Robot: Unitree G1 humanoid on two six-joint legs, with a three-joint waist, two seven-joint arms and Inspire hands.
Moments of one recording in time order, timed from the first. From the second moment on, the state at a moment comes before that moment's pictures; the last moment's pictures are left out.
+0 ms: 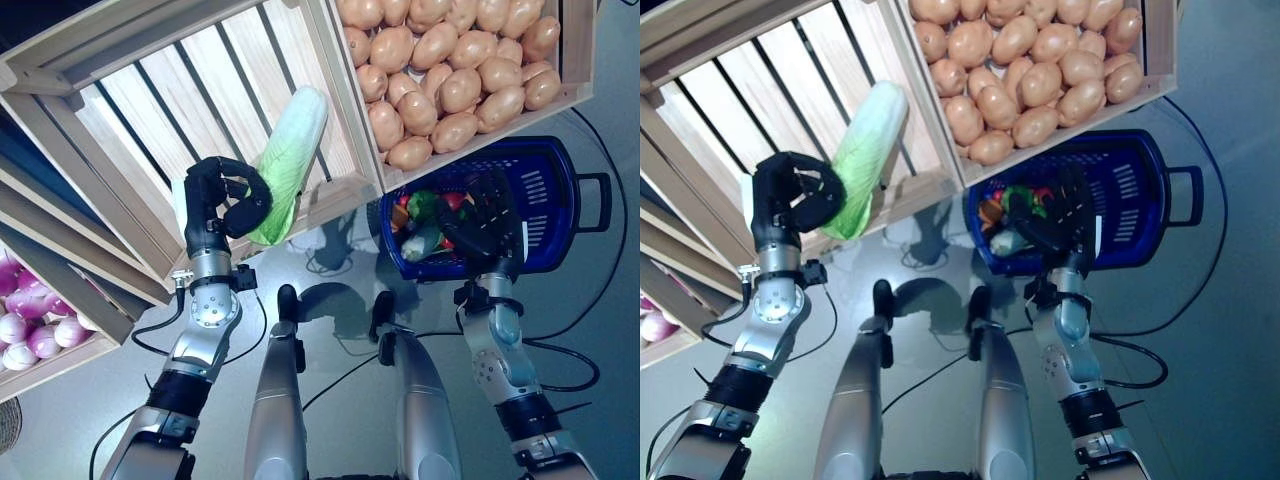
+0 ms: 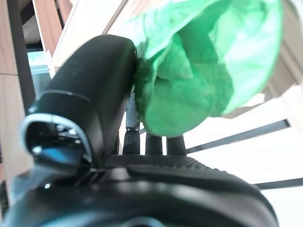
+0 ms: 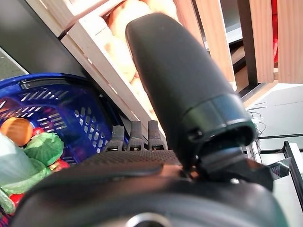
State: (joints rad) left arm -0.40 0.46 -0.14 0.20 -0.20 -0.25 0.52; right arm -0.31 -0.31 0.15 0.15 0.67 -0.32 -0.36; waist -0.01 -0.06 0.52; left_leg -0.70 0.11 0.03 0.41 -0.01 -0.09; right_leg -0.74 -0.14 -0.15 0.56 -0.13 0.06
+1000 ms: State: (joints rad) left arm -0.39 0.59 -0.14 0.21 0.20 0.01 0.76; right arm -0.27 -0.37 0.15 0.15 0.68 -0.32 -0.36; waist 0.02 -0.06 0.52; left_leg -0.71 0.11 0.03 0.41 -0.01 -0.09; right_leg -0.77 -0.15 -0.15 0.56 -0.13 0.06
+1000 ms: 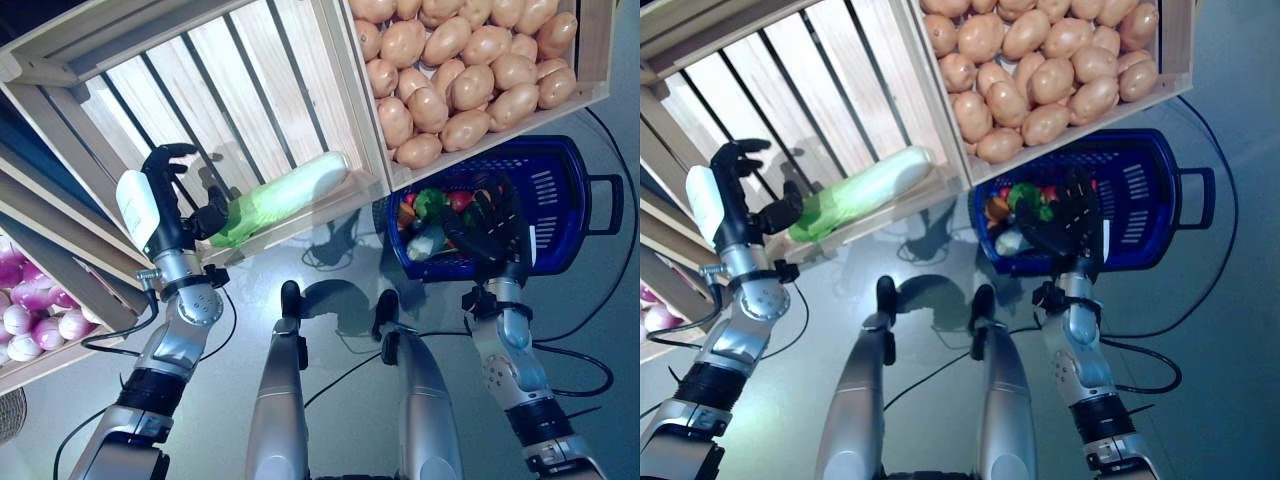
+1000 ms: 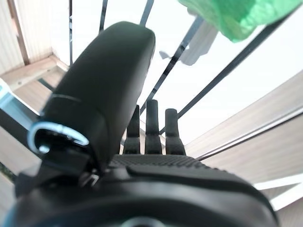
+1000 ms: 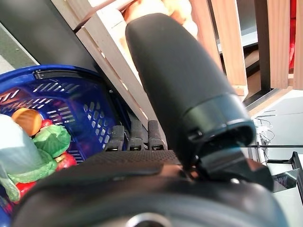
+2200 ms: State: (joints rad) left arm -0.47 0.66 -0.23 0.22 0.07 0.13 0.28; right arm -0.28 -0.38 0.13 0.11 0.67 -0.28 -0.36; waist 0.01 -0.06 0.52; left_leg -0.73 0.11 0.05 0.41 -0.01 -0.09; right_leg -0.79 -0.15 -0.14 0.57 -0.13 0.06
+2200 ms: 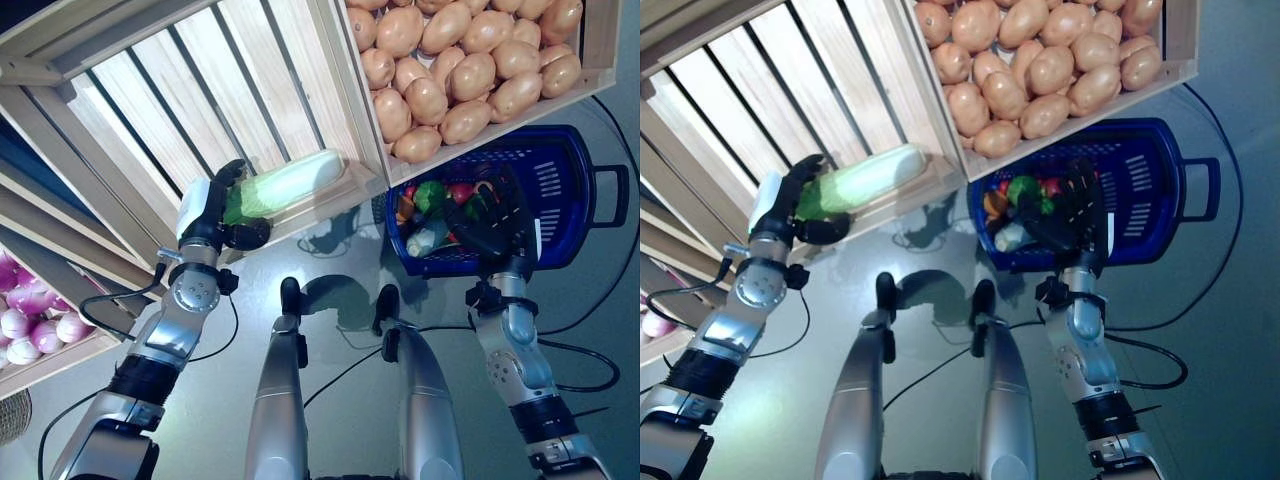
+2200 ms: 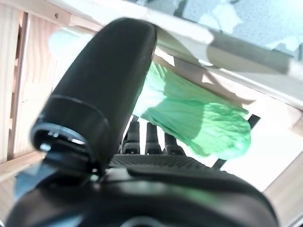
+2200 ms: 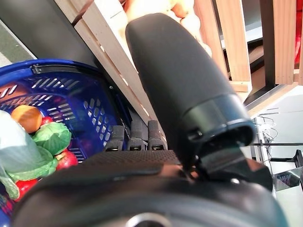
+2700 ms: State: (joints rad) left arm -0.56 0.68 -0.31 0.39 0.22 0.22 0.40; right arm -0.29 -0.39 0.13 0.11 0.68 -0.28 -0.36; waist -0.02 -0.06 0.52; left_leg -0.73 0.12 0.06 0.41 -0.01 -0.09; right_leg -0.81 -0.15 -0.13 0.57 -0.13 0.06
